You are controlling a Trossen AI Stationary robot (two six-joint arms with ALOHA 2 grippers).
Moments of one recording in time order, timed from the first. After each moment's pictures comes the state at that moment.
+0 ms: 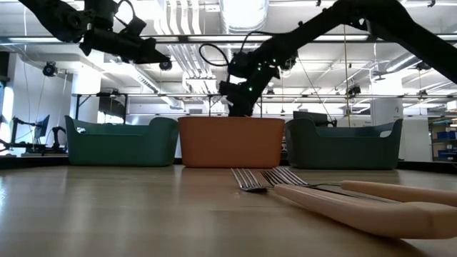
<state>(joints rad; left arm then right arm) 0.99 1.09 0.70 0.43 0.25 0.27 -0.61 2.21 1.94 -0.67 -0.23 -0.45</state>
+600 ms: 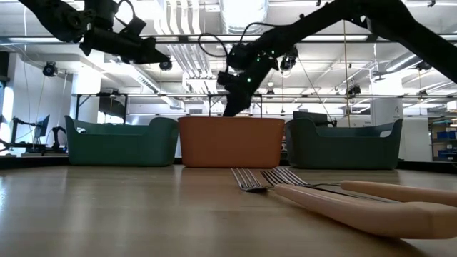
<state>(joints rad) 0.98 1.09 0.70 0.43 0.26 0.25 -0.60 2.20 2.02 -0.72 -0.23 -0.43</state>
